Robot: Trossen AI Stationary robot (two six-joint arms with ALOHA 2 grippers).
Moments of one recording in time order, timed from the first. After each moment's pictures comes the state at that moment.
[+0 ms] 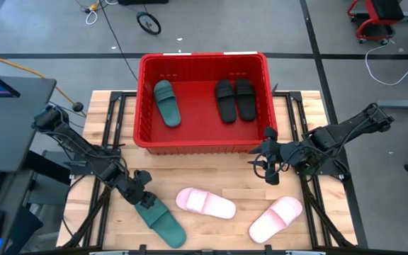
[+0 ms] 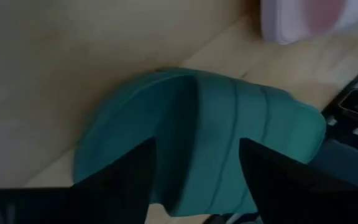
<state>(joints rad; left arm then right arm) -0.70 1.20 0.58 -0.35 -0.05 -1.72 0.40 1.03 1.02 -0.66 0.39 0.31</state>
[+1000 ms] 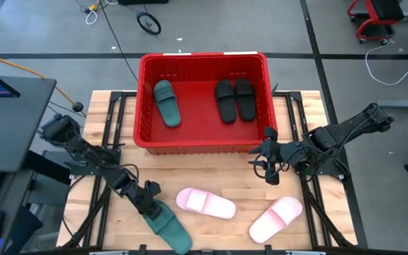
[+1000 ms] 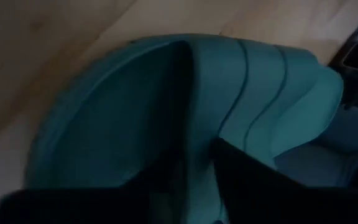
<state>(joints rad) -0.69 1.44 0.58 -0.02 0.06 -1.61 0.40 1.03 1.02 -0.66 0.39 0.31</state>
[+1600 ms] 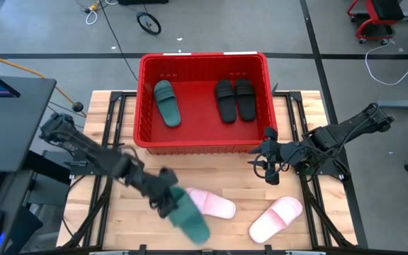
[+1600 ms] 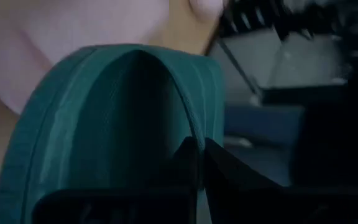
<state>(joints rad) -0.53 1.41 1.20 -0.50 0.01 -1.22 0.40 1.03 1.02 -0.66 0.39 0.31</state>
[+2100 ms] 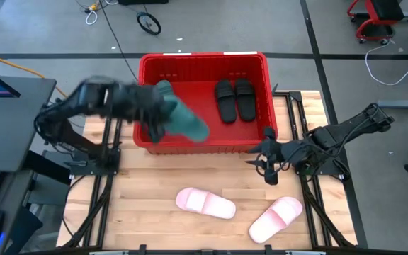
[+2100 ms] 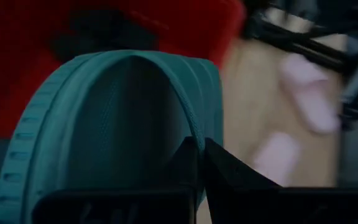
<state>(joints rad) 0.00 1.41 1.93 -1.27 -0.22 -0.37 0.40 1.03 1.02 -0.59 0.39 0.30</state>
